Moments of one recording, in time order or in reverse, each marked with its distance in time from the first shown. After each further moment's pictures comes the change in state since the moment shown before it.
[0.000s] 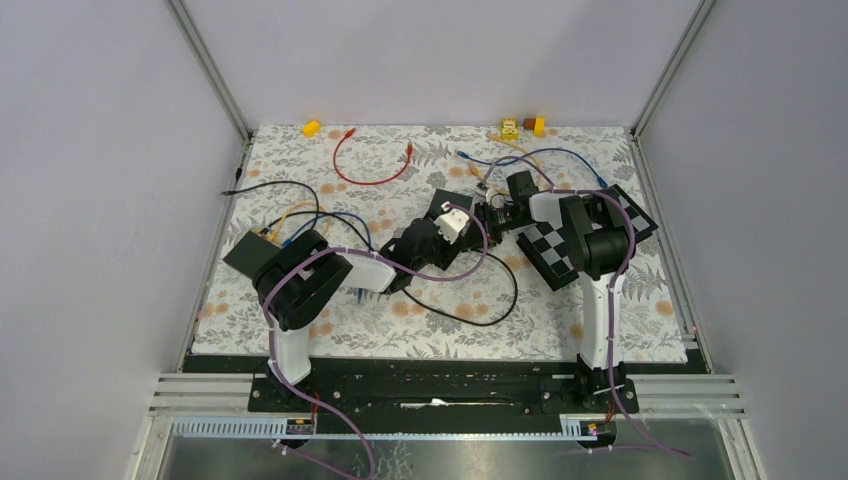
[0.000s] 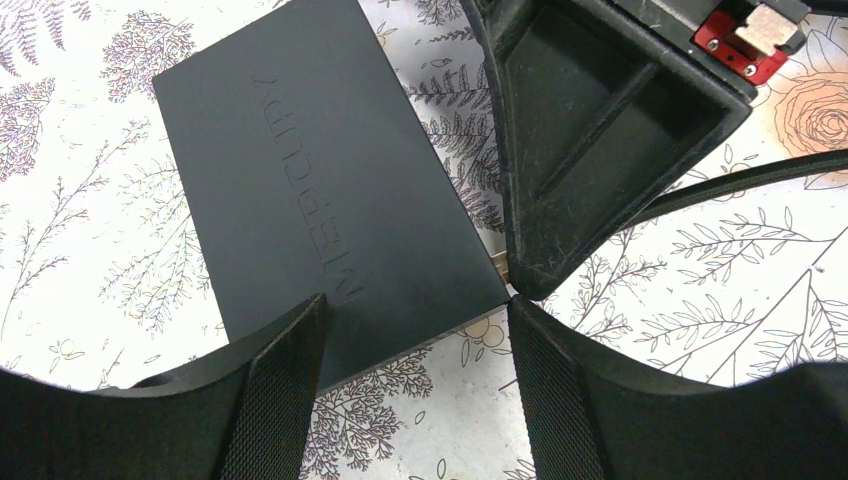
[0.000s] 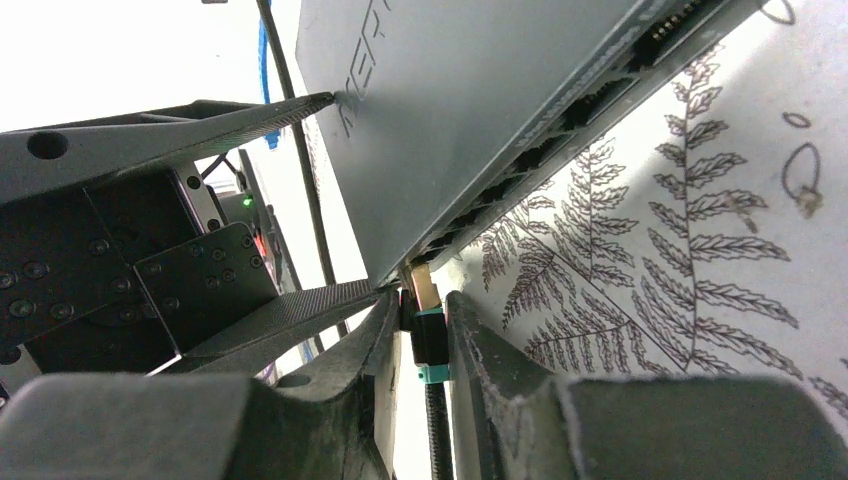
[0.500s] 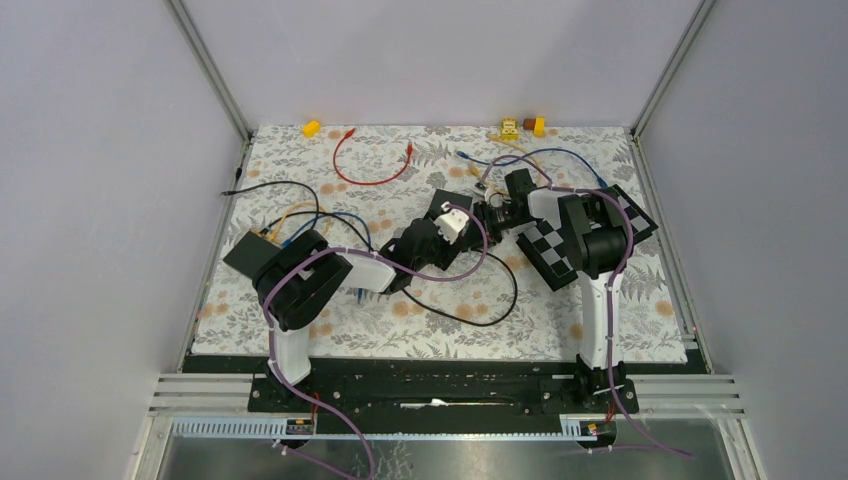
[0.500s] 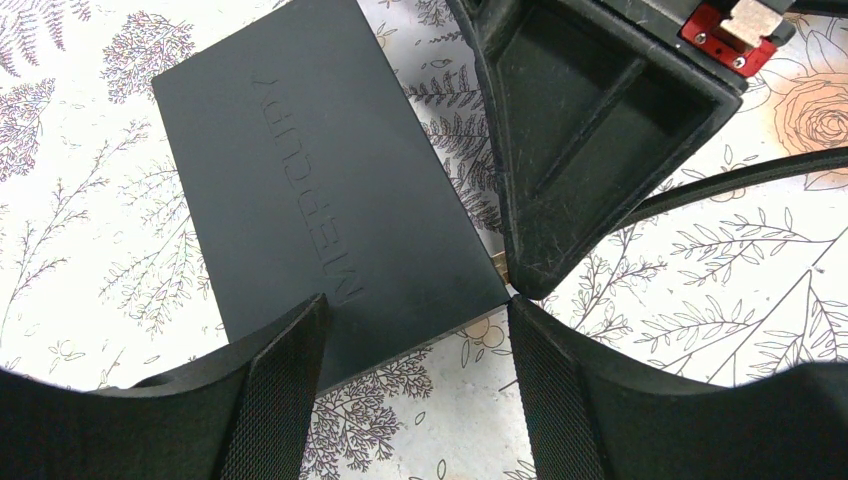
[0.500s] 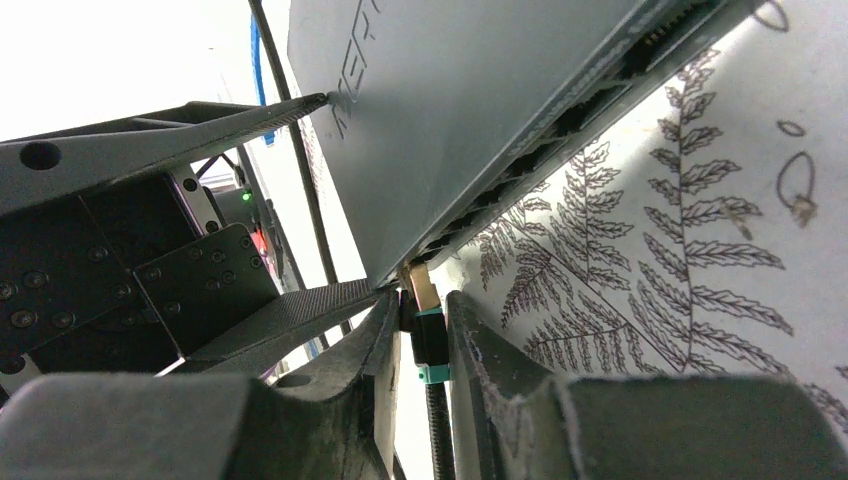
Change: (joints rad) left arm 0.000 0.000 0.000 0.001 0.002 0.000; right arm -0.006 0.005 0.029 -0.031 0.013 -0.006
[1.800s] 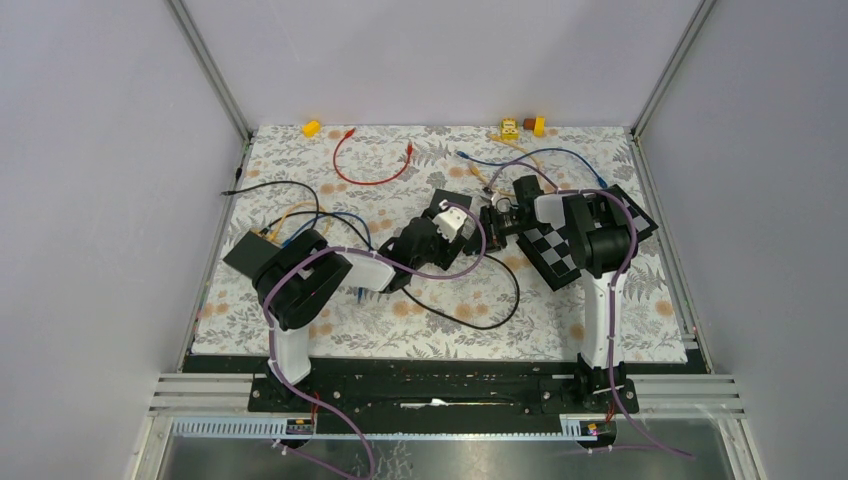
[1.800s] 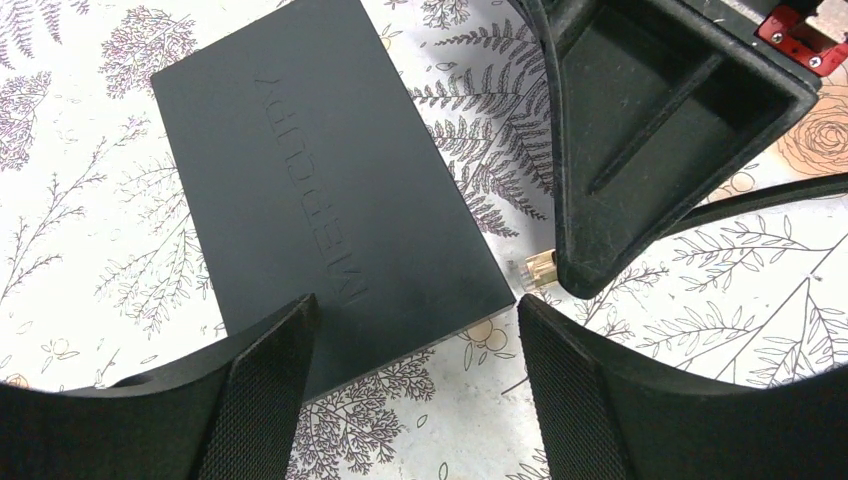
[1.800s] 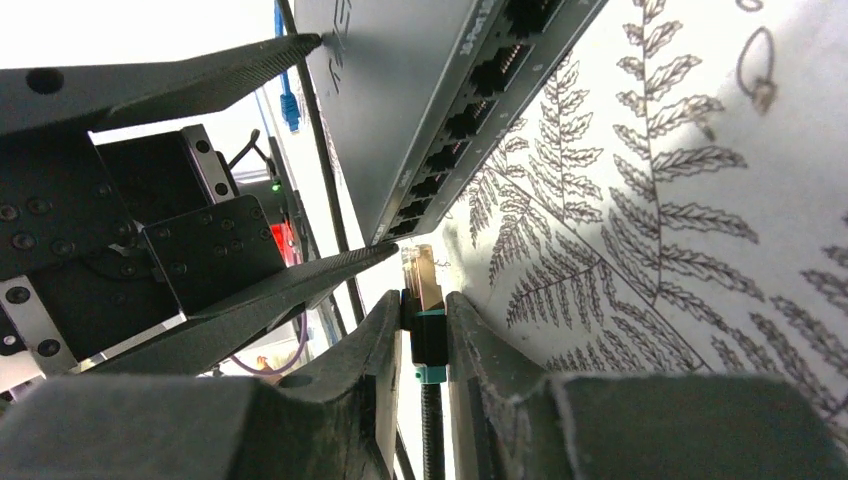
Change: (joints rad) left arm 0.005 0.000 0.000 0.003 0.006 -0.021; right arm -0.031 0.002 -0.061 0.045 -0.082 0.007
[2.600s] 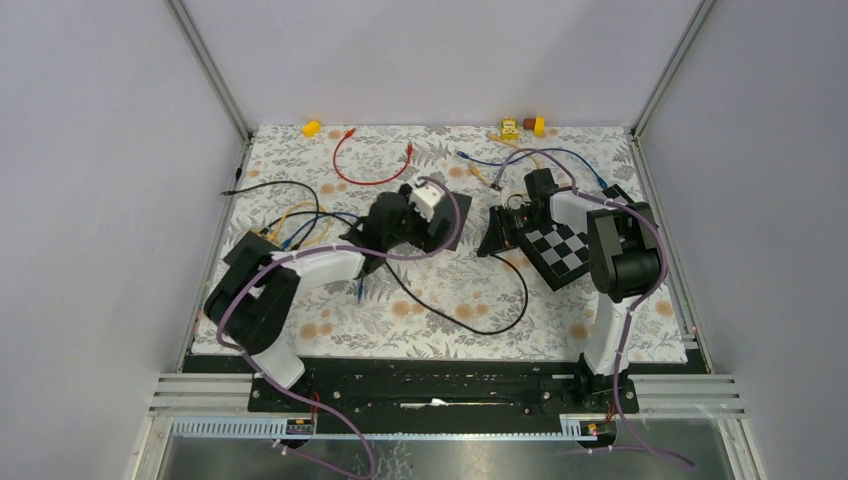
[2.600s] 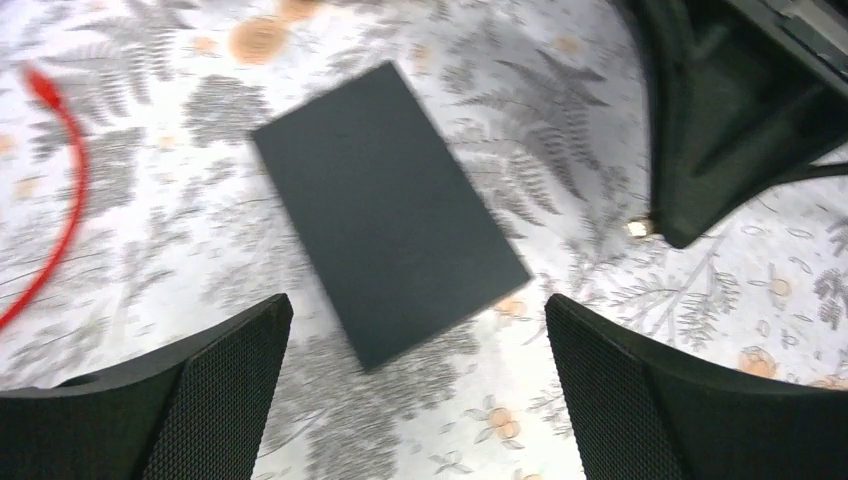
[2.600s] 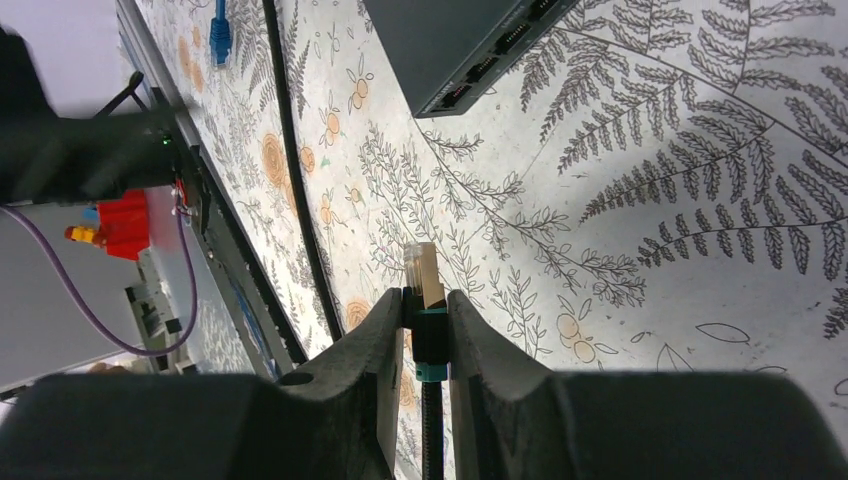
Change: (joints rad) left arm 0.096 -0.224 0.006 -0.203 0.216 0.014; right arm -0.016 -0.267 -0.112 -0.185 0.194 -0.252
